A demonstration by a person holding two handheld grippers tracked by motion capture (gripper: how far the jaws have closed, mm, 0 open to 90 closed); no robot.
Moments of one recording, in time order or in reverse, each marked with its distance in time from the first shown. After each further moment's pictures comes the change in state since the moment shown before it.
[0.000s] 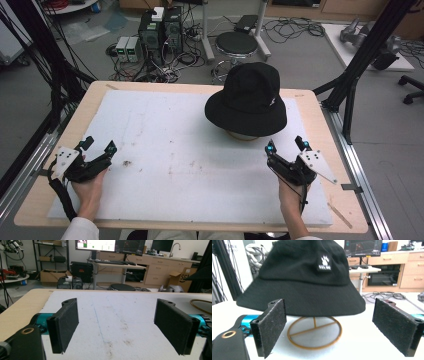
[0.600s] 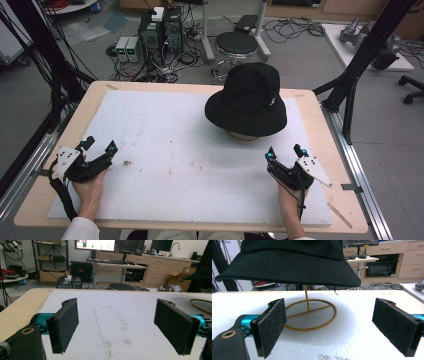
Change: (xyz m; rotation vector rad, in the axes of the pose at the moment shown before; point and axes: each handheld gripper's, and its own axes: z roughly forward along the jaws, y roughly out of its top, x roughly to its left) left arm -0.001 -0.001 0.001 0.004 -0.007 -0.002; right arm -0.013 -0.032 0.004 0.048 -0.019 0.008
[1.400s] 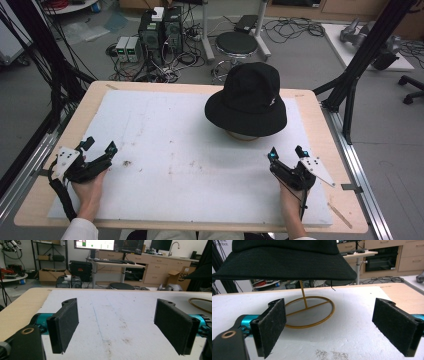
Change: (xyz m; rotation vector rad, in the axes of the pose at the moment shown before) left arm 0.000 0.000 -0.002 0.000 0.001 0.000; right arm -0.008 -0.003 0.000 0.024 -0.008 0.051
